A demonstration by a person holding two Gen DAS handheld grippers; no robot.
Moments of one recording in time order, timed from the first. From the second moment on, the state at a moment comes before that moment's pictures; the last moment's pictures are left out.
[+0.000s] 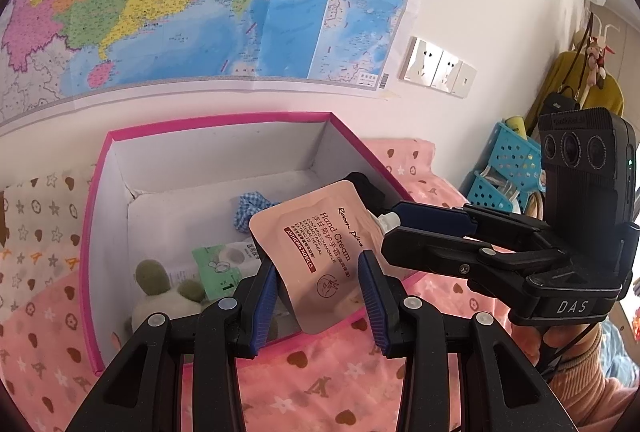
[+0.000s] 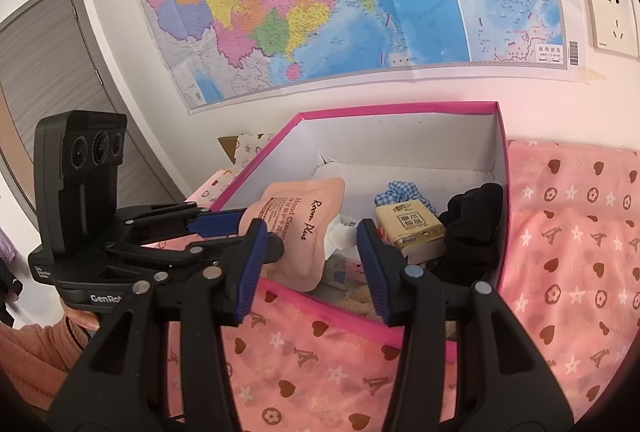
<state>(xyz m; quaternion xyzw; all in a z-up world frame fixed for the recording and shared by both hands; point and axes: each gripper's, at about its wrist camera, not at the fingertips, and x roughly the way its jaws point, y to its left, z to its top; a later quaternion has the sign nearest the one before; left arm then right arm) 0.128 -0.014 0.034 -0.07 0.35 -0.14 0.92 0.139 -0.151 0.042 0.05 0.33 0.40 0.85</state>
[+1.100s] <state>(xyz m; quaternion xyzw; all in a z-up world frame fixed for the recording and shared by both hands) 0.142 -0.011 0.028 -0.08 0.36 -0.13 0.92 0.153 -0.149 0.040 0.05 0.33 0.40 0.85</state>
